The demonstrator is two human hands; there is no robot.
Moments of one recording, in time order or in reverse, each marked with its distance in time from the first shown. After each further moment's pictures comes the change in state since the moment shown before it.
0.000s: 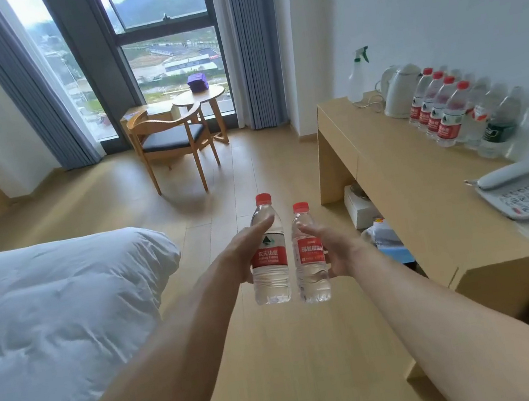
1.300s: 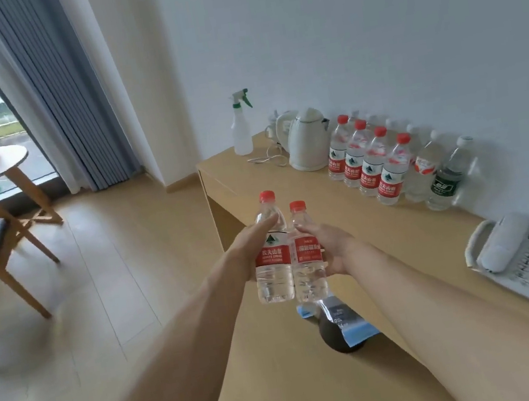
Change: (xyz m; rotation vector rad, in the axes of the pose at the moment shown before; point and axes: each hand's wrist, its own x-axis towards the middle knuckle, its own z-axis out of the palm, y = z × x) left_hand 0.498 0.315 0.091 0.154 -0.545 -0.027; right_hand 0.345 -0.283 -0.207 0.257 0.516 -0.030
